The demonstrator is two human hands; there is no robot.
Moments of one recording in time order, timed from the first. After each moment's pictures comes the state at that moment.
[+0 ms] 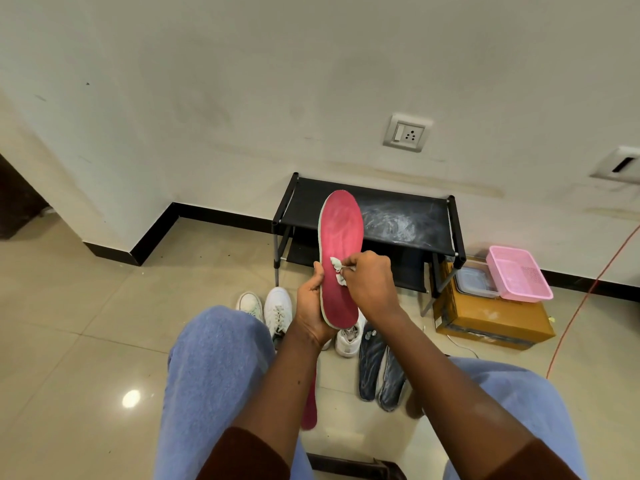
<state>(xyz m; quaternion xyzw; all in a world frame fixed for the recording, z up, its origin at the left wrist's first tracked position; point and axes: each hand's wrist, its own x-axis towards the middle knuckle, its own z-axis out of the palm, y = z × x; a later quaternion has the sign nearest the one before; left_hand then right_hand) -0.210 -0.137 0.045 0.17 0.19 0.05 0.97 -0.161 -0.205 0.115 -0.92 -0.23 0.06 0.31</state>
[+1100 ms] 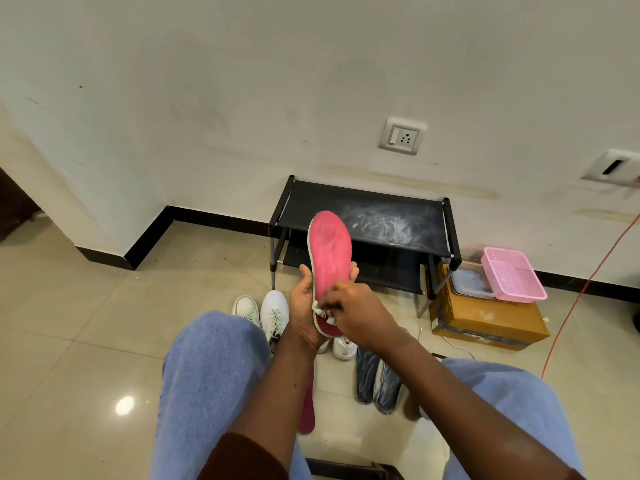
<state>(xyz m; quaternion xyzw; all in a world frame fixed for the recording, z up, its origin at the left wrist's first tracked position) -0.209 -0.130 0.039 0.13 0.18 0.03 0.98 -0.187 -0.226 0.109 -0.85 -0.46 0.12 0.23</state>
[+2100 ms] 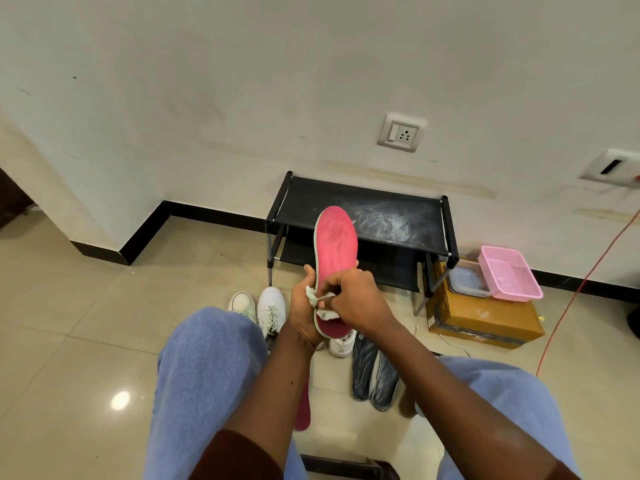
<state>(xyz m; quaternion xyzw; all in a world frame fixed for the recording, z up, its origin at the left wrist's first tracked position) -0.207 -0.133 0.042 0.11 0.19 0.02 0.98 -0.178 -0.216 0.116 -0.88 -0.31 0.19 0.30</state>
